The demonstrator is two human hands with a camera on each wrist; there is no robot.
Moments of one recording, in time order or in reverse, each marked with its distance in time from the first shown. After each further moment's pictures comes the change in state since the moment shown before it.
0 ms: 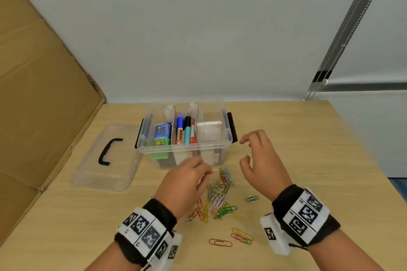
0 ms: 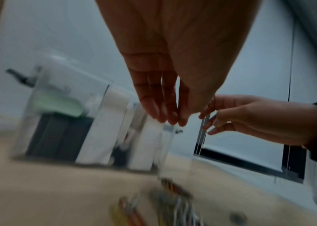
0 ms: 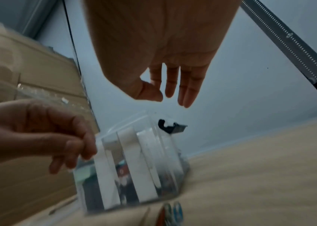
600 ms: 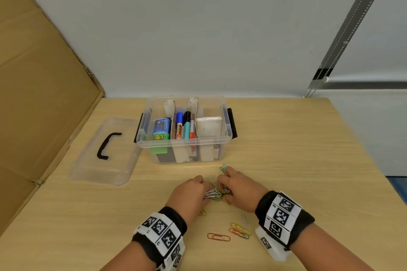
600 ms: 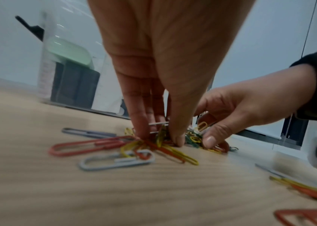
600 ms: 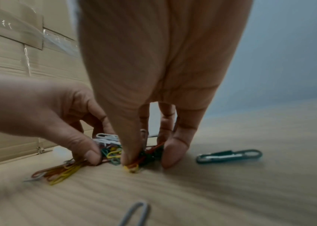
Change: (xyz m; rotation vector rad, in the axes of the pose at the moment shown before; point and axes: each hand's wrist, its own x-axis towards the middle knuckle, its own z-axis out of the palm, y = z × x) left_hand -0.009 -0.004 0.058 0.070 -0.373 -0.166; right_hand -0.024 0.003 0.056 -0.106 -0.774 -0.042
